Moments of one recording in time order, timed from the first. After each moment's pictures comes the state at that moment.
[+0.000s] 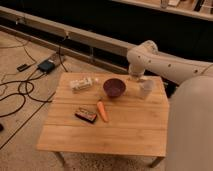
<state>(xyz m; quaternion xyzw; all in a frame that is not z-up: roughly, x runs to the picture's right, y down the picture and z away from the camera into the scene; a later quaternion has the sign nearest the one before) 0.182 -0.055 0.845 -0.16 0.01 0.12 0.98</state>
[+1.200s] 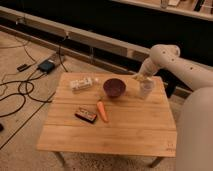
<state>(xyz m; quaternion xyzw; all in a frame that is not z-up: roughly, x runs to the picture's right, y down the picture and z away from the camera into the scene) 0.221 -0.057 0.870 -0.18 -0.09 0.18 0.96</state>
